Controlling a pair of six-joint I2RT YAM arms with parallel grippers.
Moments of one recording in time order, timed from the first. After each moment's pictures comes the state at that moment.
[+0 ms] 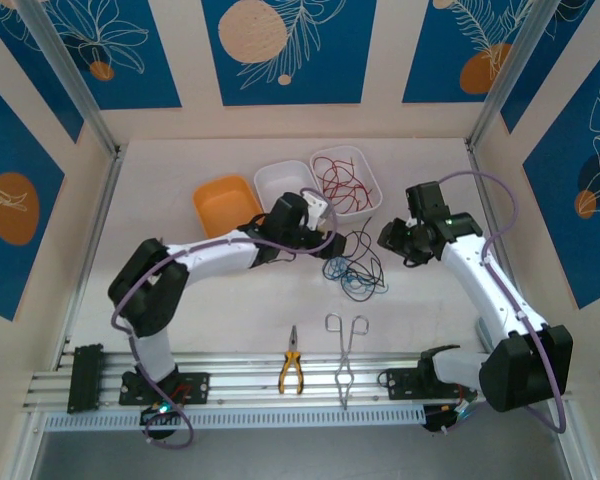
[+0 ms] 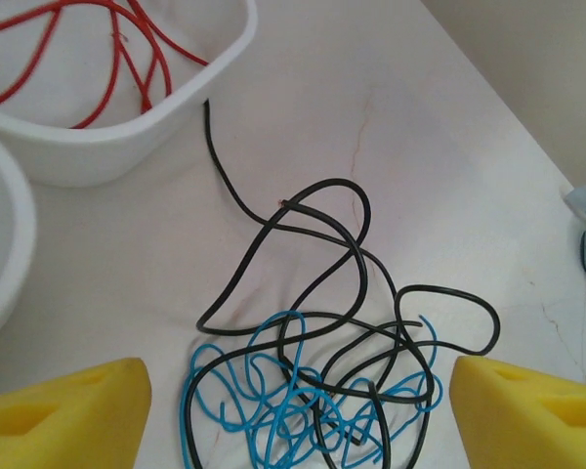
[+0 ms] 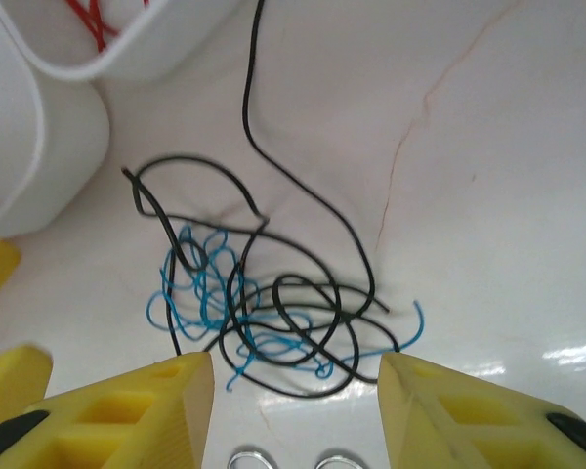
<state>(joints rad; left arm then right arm) -0.78 1.83 1.21 0.01 0.32 -0.35 0.21 1.21 1.02 -0.92 -0.11 0.64</state>
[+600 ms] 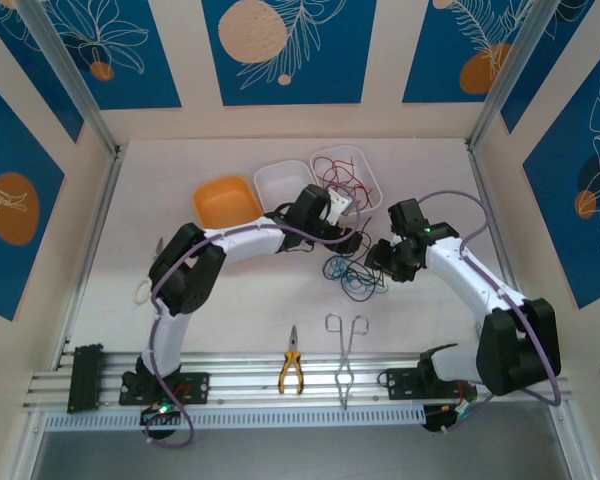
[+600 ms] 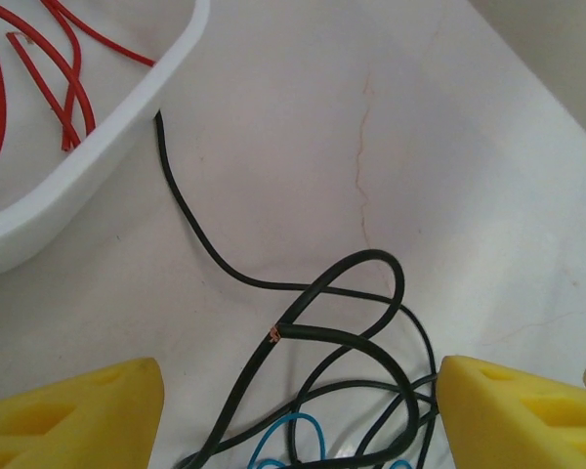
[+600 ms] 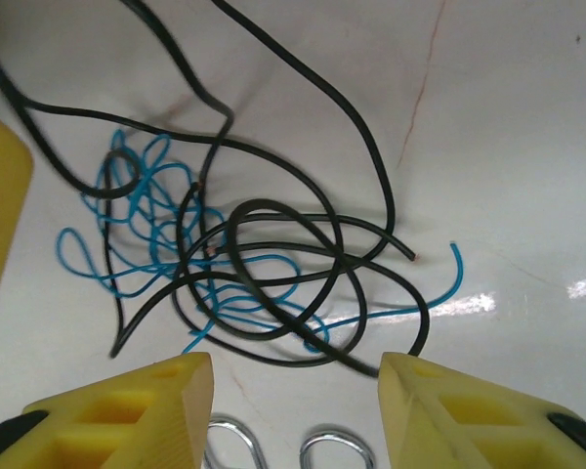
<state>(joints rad) -0.79 2.09 1.48 -0.08 0.38 -0.24 0.27 1.31 0.89 -0.84 -0.18 0.66</state>
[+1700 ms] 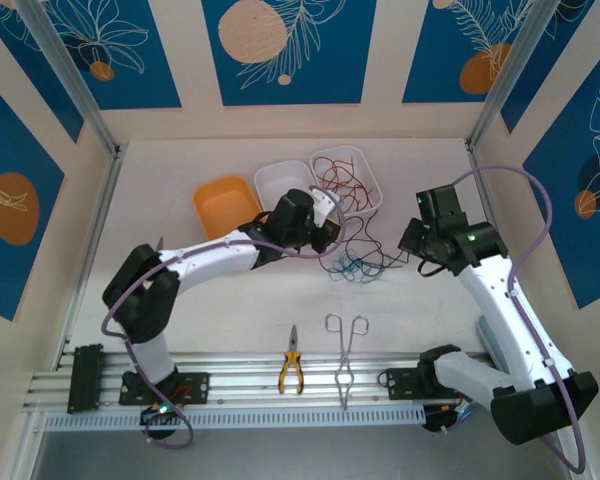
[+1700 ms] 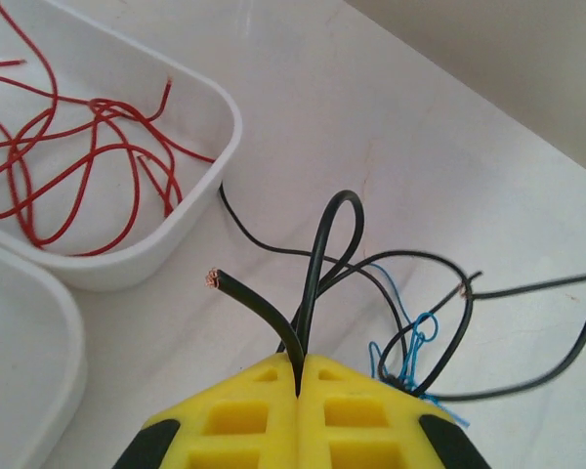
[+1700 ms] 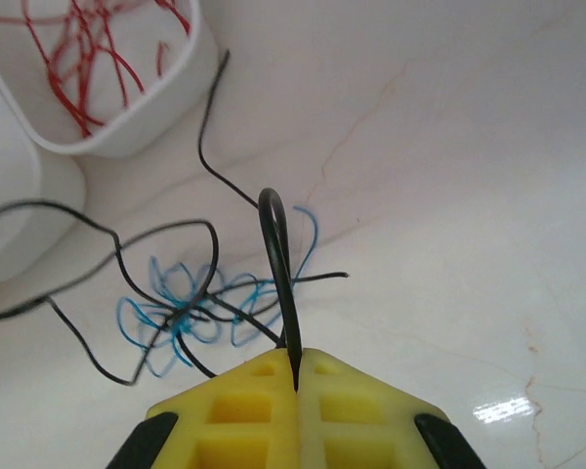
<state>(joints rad) -0.84 1.75 1.21 0.01 0.16 -0.18 0.27 1.05 1.18 -1.12 0.18 0.65</state>
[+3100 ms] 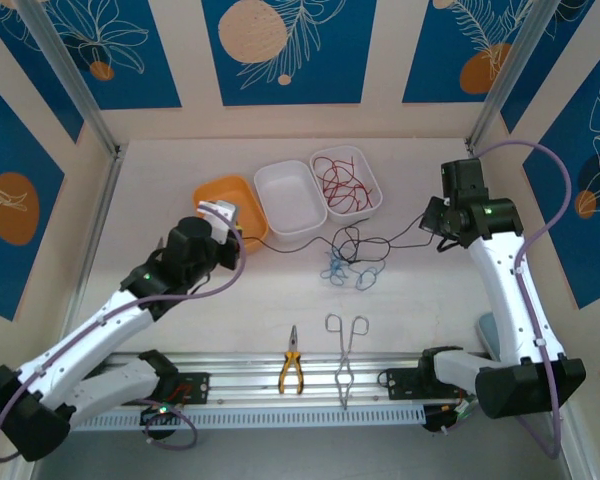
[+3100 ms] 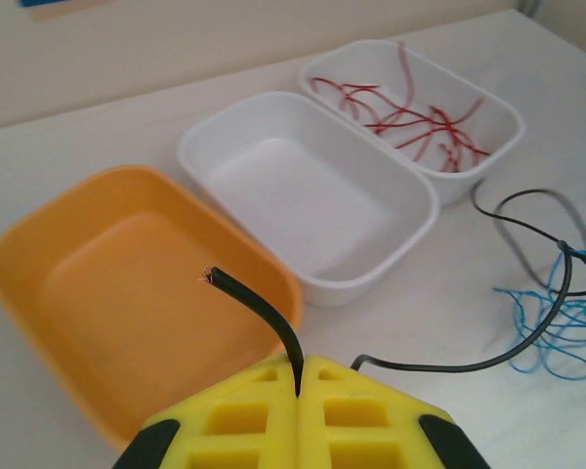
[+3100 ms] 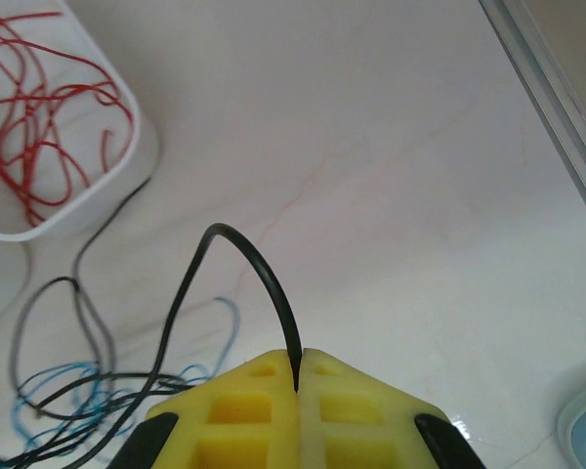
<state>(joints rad) -0.65 0.92 0.82 -0.36 -0.20 -0.12 0.08 1.17 1.31 -1.15 0.20 0.46</state>
